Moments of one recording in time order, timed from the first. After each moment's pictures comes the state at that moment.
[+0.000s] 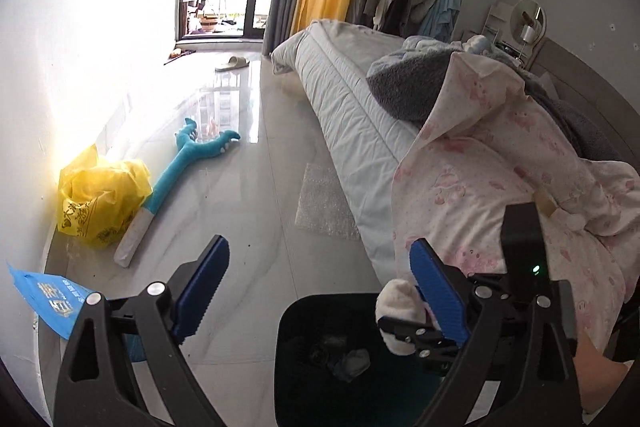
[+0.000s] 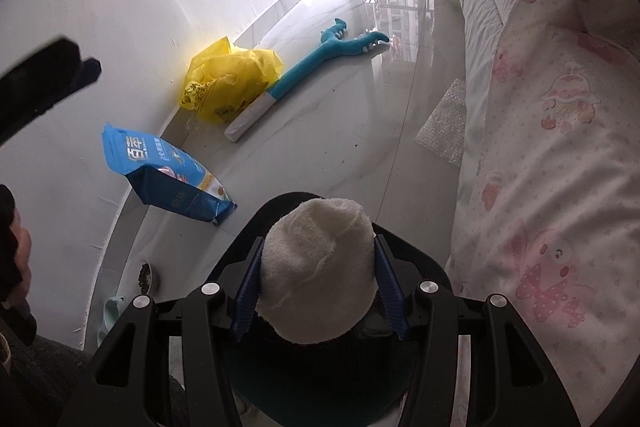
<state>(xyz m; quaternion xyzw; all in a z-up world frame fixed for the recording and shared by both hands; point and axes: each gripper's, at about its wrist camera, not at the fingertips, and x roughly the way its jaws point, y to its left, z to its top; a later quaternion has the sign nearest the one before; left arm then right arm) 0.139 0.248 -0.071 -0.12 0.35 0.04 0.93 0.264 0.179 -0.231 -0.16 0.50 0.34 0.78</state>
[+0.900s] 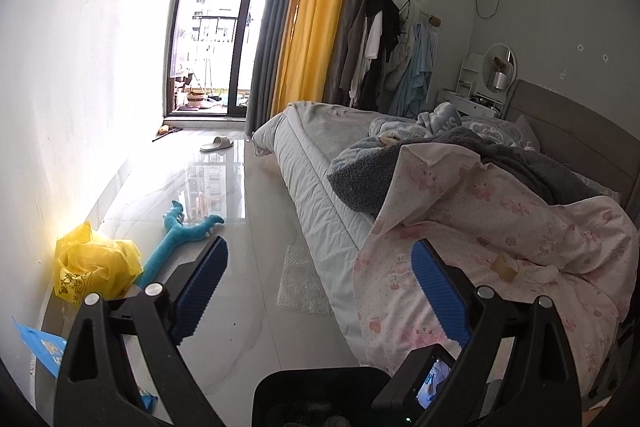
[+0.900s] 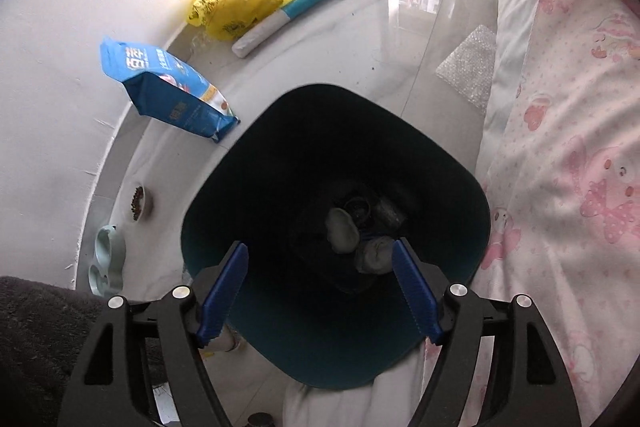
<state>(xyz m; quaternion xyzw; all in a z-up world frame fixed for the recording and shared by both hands) 0.137 0.214 -0.004 -0.09 0.21 0.03 0.97 0.232 0.175 -0.263 -0.23 0.58 0.34 0.70</state>
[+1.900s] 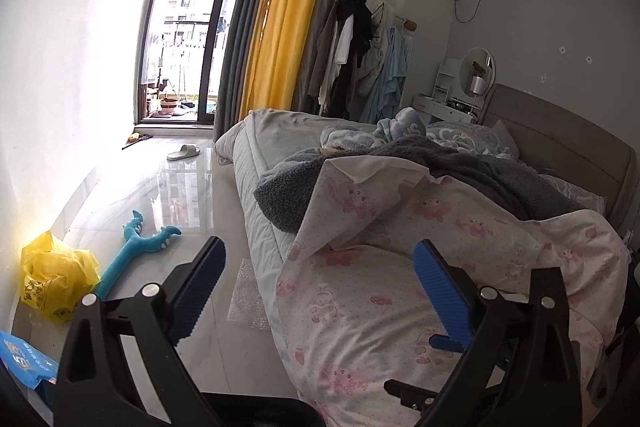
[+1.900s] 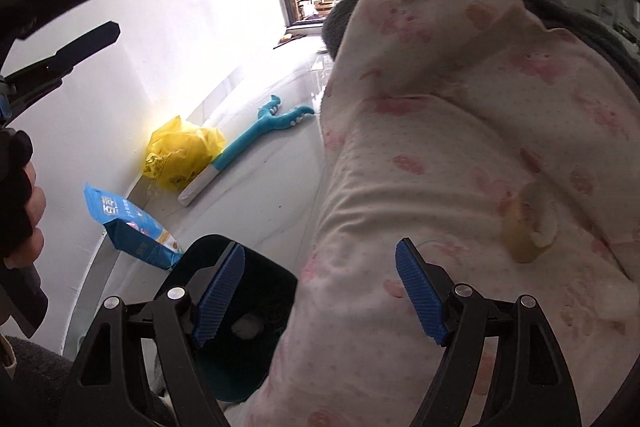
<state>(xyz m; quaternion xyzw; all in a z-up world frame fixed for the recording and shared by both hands) 0.192 0.120 0.007 -0.10 0.20 -0.01 0.97 0.270 0.031 -0.119 -0.13 0.39 0.27 0.87</state>
